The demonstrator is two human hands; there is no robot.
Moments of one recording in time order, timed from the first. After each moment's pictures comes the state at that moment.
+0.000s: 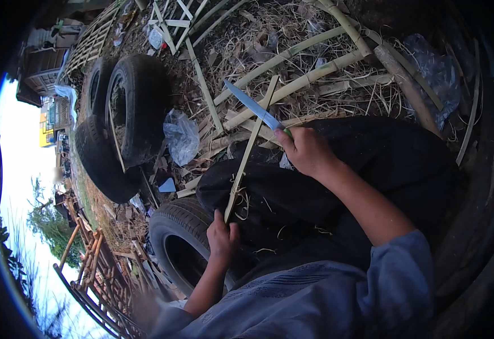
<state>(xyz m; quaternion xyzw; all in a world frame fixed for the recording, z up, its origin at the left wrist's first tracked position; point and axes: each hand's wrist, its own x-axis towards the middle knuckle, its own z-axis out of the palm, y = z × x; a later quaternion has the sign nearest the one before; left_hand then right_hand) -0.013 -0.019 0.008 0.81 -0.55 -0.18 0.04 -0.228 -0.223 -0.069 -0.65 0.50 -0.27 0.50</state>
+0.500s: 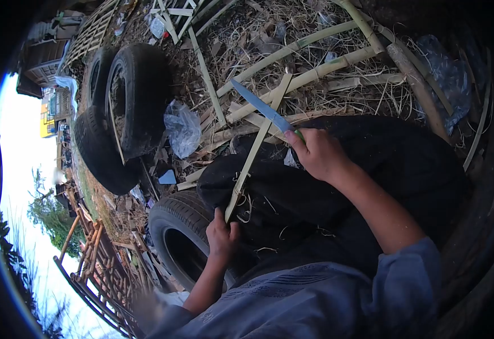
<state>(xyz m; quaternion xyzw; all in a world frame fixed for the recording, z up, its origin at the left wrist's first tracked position) -0.007 -0.020 0.002 0.81 -0.57 -0.16 0.03 -0.238 -0.225 -0.061 -0.66 0.50 -0.21 0.52</state>
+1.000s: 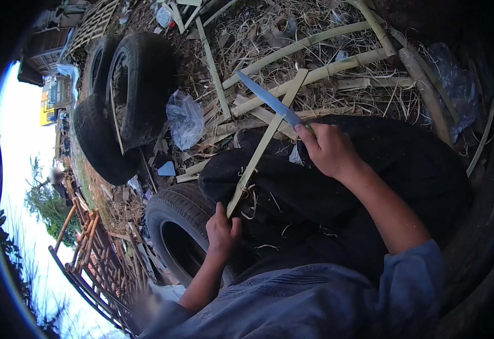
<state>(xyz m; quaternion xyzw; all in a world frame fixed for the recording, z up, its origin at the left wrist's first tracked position) -0.008 -0.026 0.006 0.81 -0.56 -0.16 0.03 -0.240 -0.229 -0.063 -0.67 0.50 -0.20 0.51</state>
